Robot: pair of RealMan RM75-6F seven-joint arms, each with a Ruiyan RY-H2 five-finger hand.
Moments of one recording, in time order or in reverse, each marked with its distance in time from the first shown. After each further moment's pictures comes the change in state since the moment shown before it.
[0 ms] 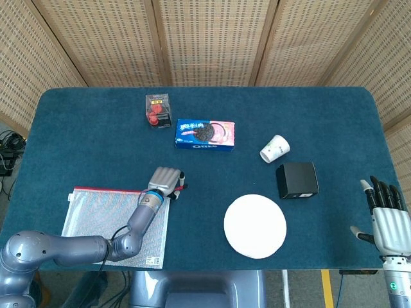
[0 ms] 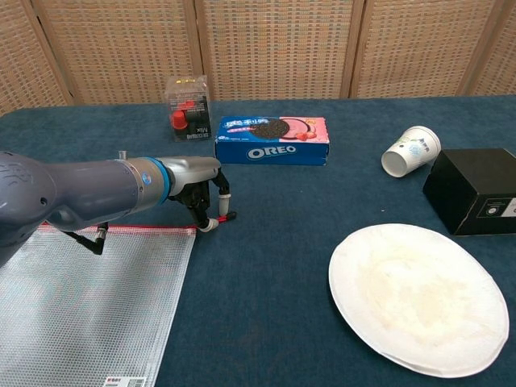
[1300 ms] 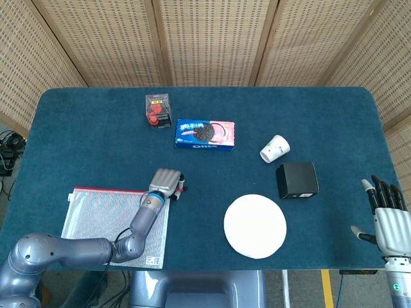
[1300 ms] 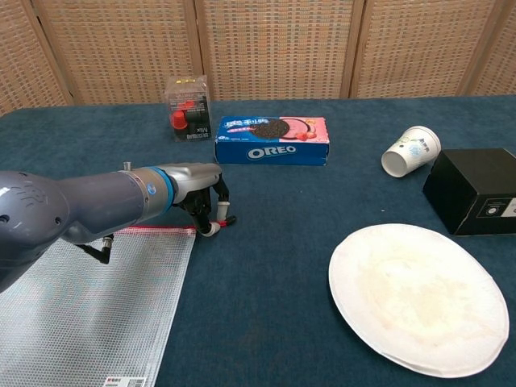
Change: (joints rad) left arm 0.004 -0.052 0.010 0.053 0.015 0.019 -0.023; right arm -0.002 0.010 -0.003 0.008 -0.013 0.007 0.053
